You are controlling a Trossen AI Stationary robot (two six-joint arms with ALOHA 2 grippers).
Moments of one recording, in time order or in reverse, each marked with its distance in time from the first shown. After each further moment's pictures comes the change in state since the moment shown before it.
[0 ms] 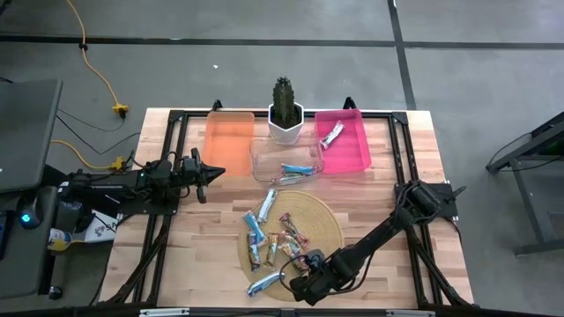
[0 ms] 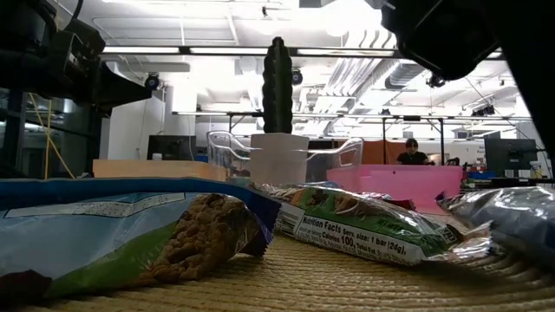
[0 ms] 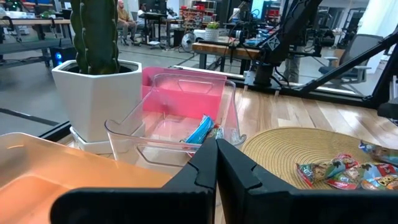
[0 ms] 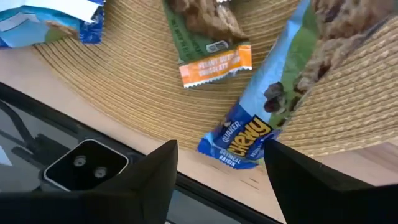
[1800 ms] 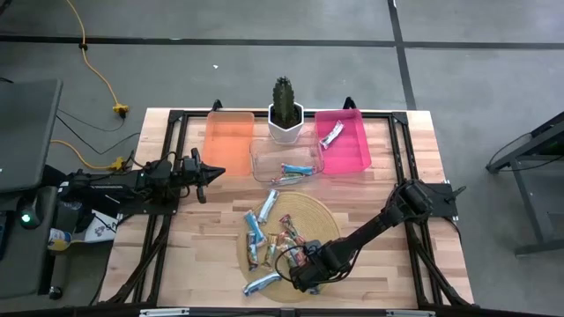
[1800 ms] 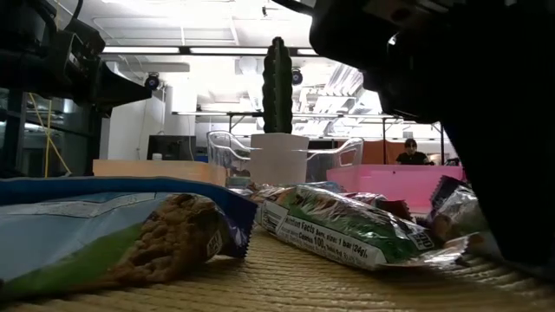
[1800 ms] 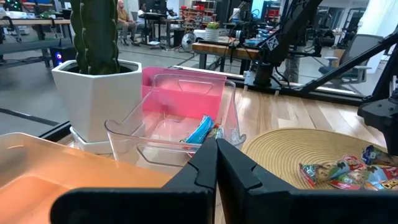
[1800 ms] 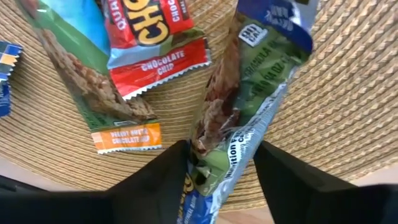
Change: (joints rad) left arm 0.000 0.000 0.000 0.000 0.000 0.000; right arm -0.068 0.058 0.003 -0.109 -0.068 -0.042
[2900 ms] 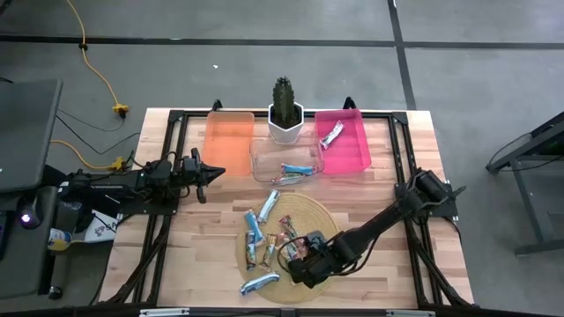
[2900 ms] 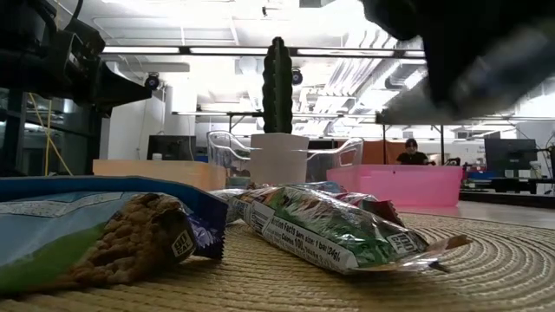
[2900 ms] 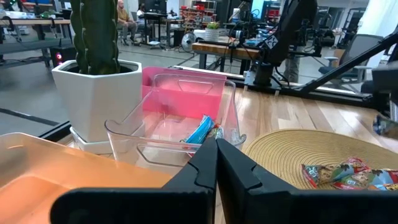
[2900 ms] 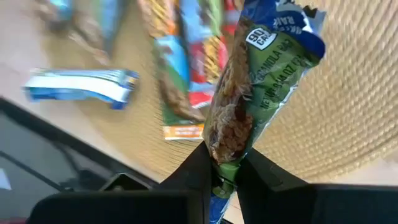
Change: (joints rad) left arm 0.000 0.000 0.000 0.000 0.000 0.000; right arm -0.002 -0.177 -0.002 -0.031 0.177 -0.049
